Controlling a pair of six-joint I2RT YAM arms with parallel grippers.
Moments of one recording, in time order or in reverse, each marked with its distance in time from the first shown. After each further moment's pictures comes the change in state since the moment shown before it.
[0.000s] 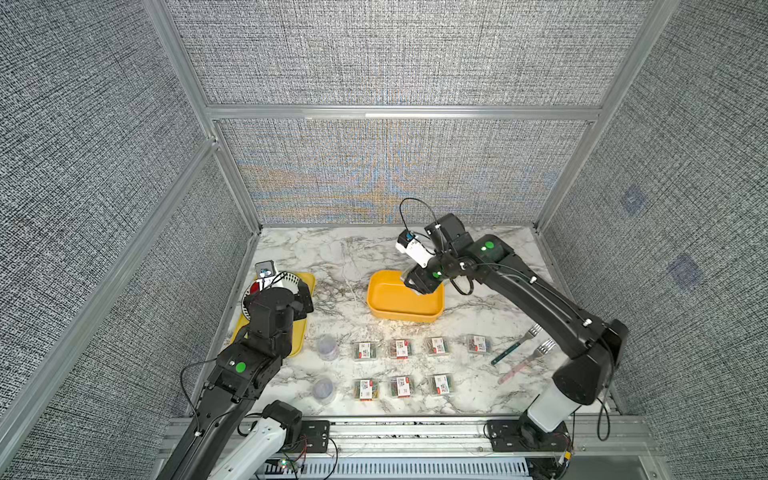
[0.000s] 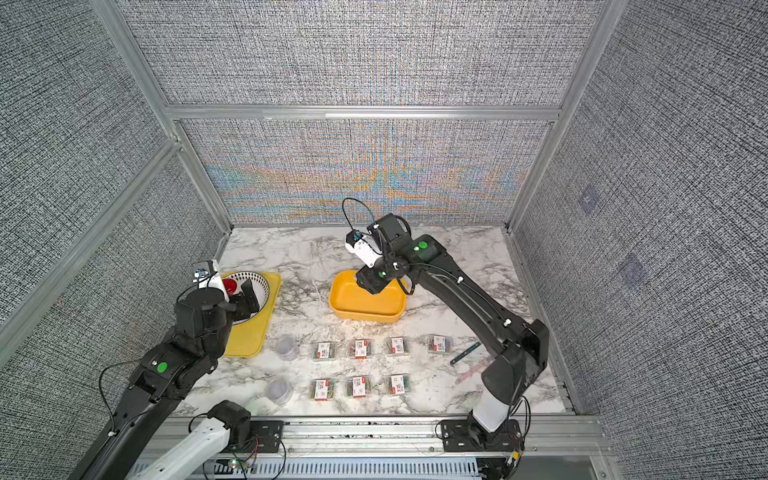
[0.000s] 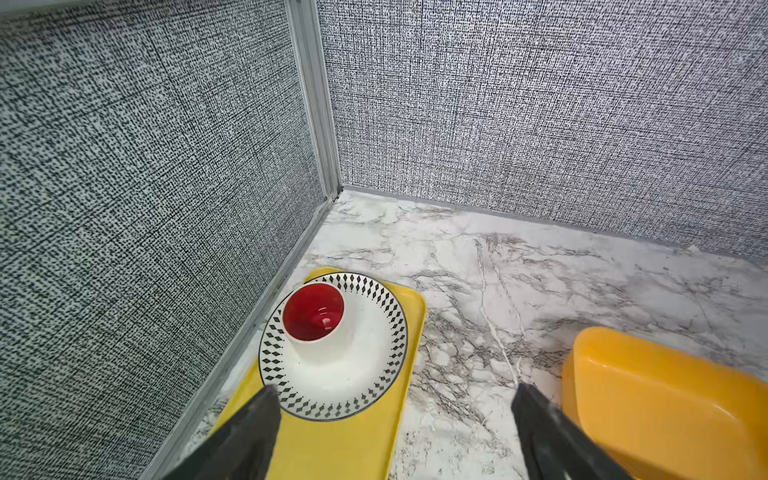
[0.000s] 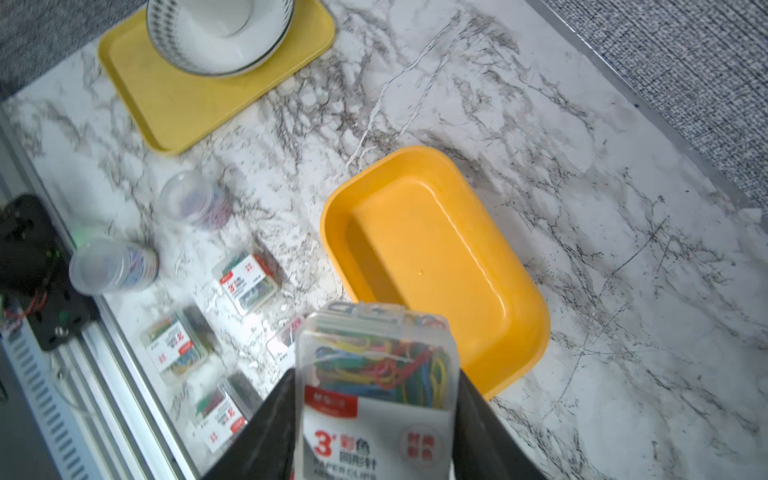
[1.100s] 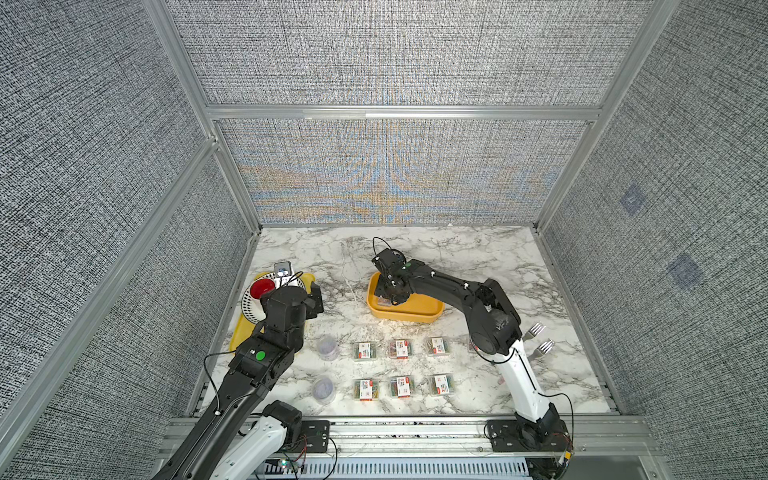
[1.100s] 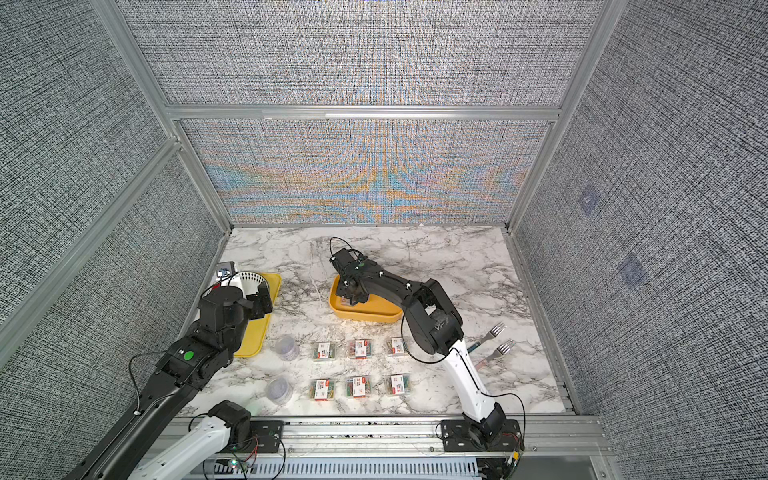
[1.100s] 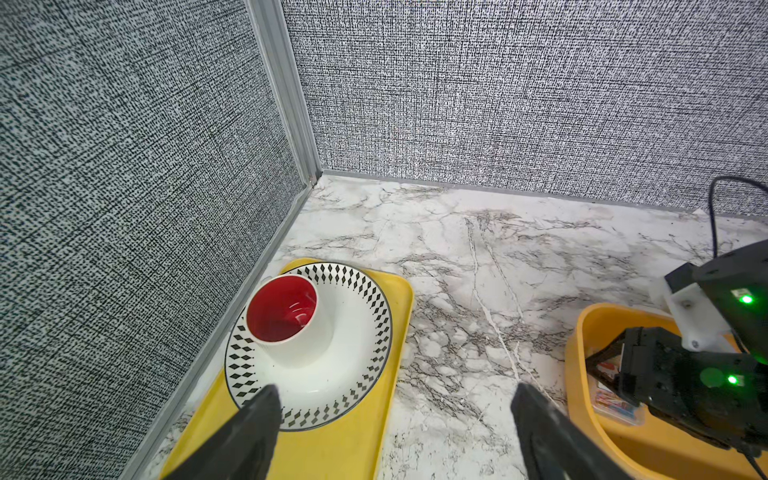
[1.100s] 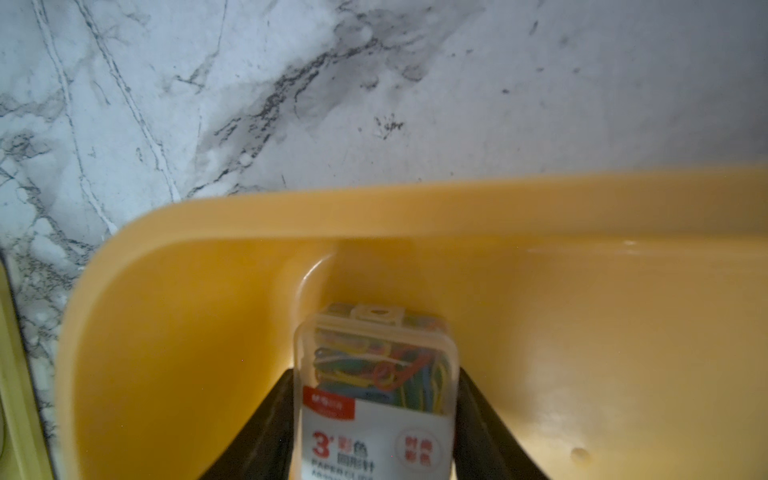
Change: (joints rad) left arm -0.003 0.054 -0.128 0.158 0.027 0.049; right arm 0.060 0.691 0.172 0.343 0.239 1.165
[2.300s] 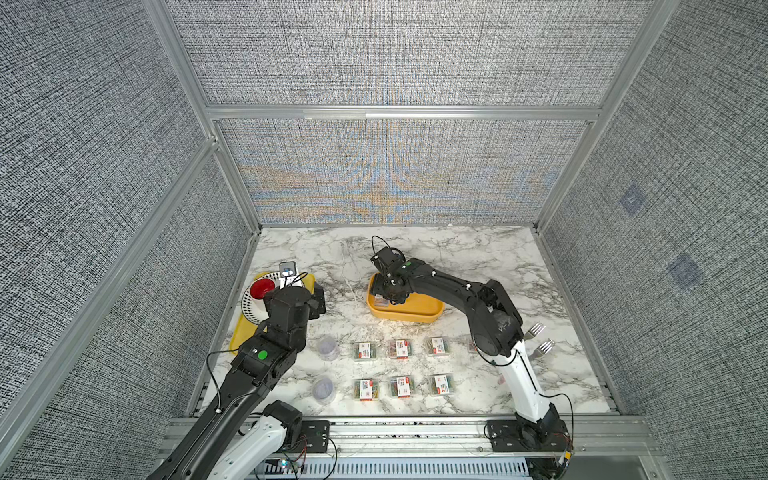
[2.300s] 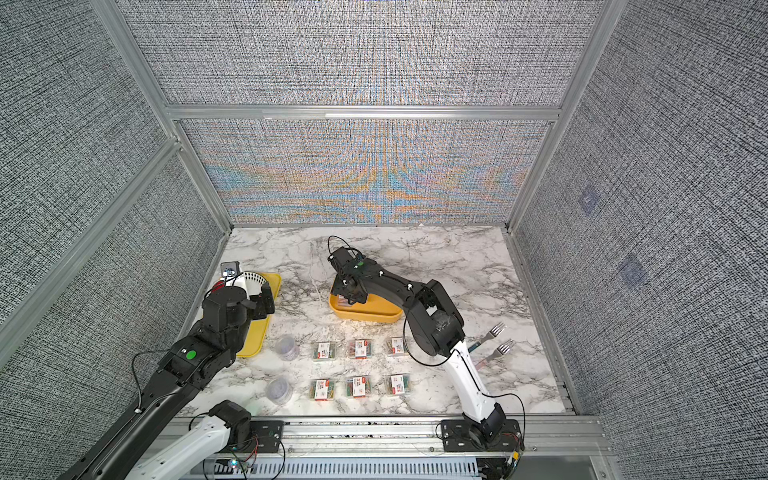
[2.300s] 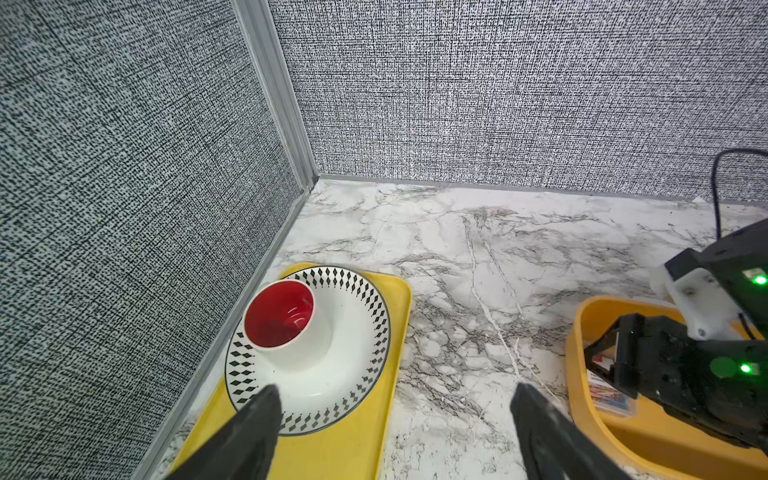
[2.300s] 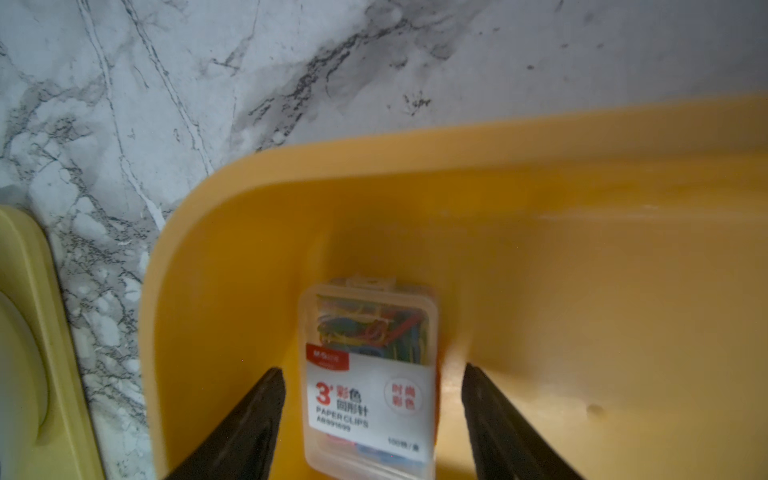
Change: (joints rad) left arm -0.030 0.011 -0.002 0.011 -0.022 0.022; right arm 0.008 -0.006 0.024 -0.023 -0.023 0.012
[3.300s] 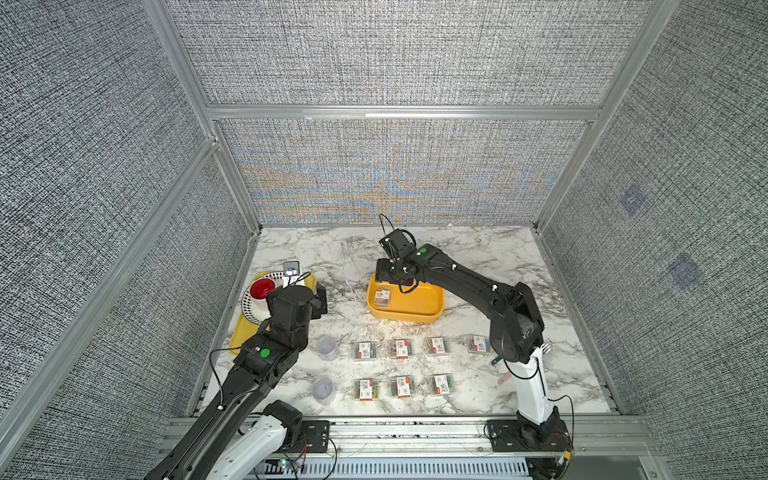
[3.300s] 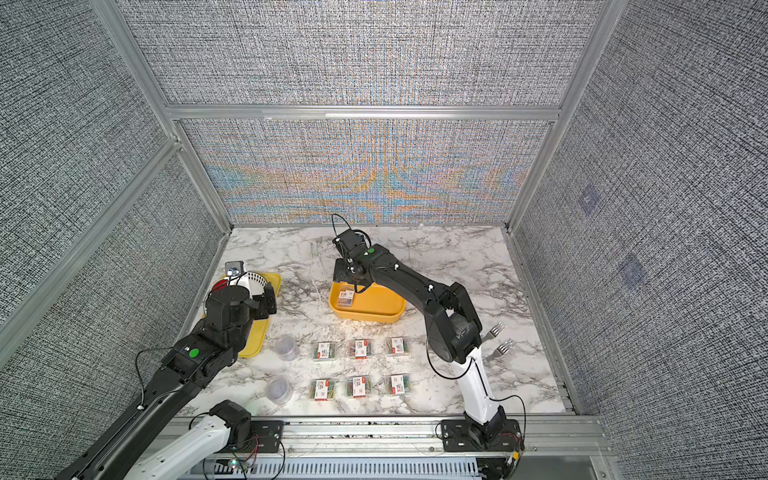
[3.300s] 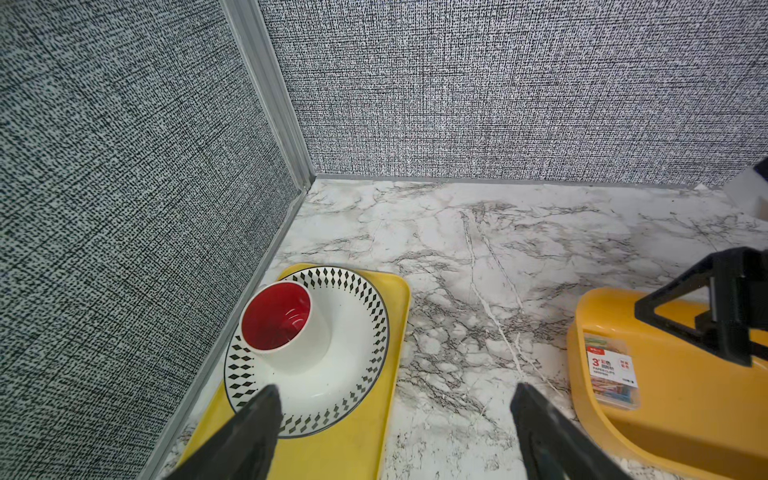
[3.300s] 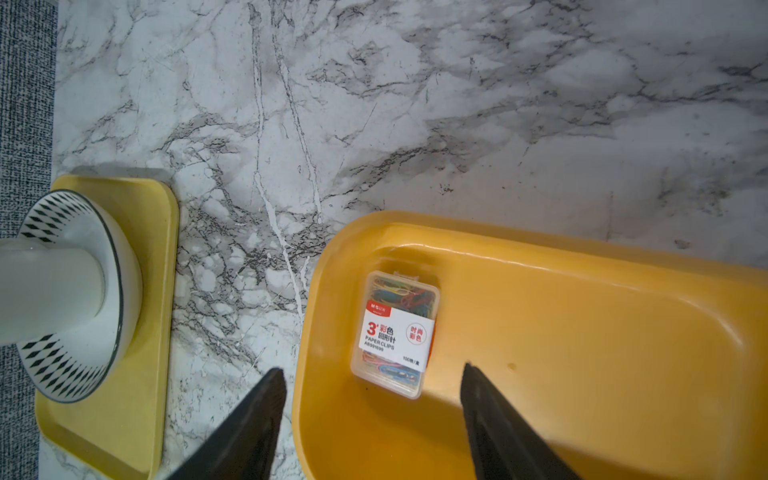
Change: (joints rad) left arm -0.014 0.012 -0.002 0.005 -0.003 0.022; right arm -0.025 -0.158 0.012 -0.042 0.018 -0.180
